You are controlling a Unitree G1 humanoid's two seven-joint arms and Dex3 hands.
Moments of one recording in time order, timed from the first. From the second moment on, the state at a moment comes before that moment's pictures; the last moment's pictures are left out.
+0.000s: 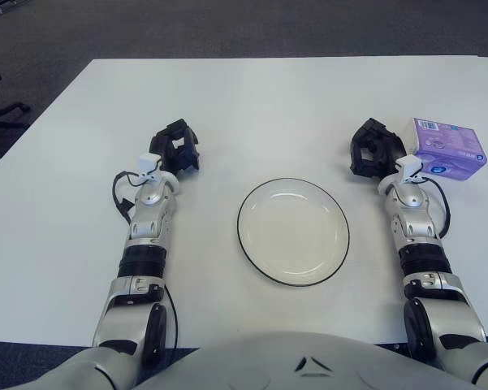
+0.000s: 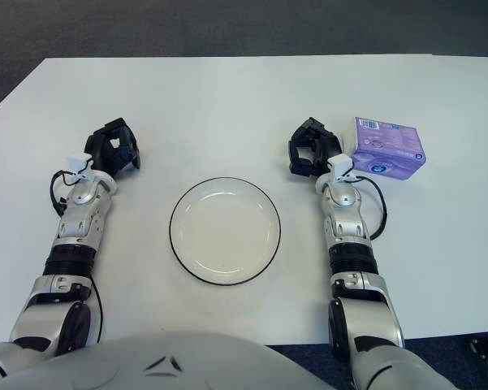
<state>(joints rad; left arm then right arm) -0.31 0.09 0.14 0.33 -0.14 -0.09 -0.01 -0.35 -0.25 -0.12 0.48 0.07 -0.24 0.09</state>
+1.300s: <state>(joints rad) -0.31 0.09 0.14 0.32 -0.14 -0.13 -0.03 -0.23 -0.23 -0.16 0.11 0.05 -0.20 0.01</state>
